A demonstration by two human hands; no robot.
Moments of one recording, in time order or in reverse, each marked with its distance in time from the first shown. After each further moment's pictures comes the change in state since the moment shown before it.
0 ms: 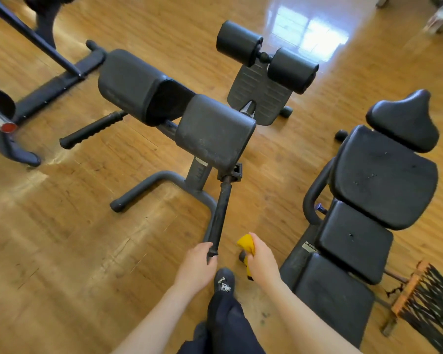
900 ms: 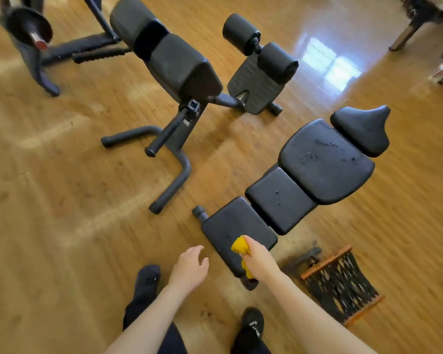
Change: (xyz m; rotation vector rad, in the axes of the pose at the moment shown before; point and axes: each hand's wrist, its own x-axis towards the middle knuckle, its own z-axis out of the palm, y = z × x) left_hand -0.210 0.120 0.318 -0.209 0.108 -0.186; right_hand -0.191 0.278 -0.149 -0.188 -0.208 -0.221
